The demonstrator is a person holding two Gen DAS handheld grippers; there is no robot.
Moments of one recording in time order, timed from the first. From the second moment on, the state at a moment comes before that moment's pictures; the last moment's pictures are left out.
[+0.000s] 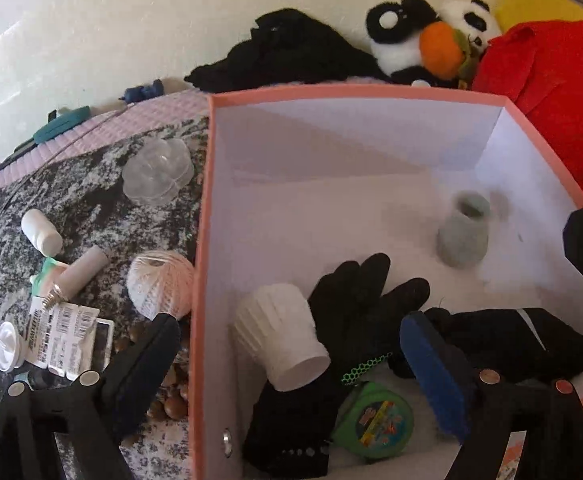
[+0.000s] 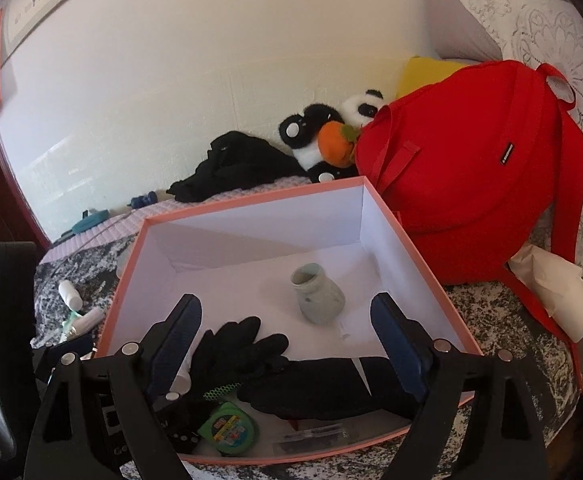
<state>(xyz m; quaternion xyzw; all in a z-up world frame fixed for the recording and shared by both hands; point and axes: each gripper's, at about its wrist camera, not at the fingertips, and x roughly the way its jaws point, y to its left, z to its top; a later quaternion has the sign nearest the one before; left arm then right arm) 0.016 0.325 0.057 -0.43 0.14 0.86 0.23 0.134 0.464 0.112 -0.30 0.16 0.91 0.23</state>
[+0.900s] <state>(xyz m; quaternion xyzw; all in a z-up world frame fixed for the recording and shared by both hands) -0.085 0.000 0.019 -0.46 -0.01 0.89 0.05 0.057 0.257 0.116 -0.27 0.13 0.95 0.05</state>
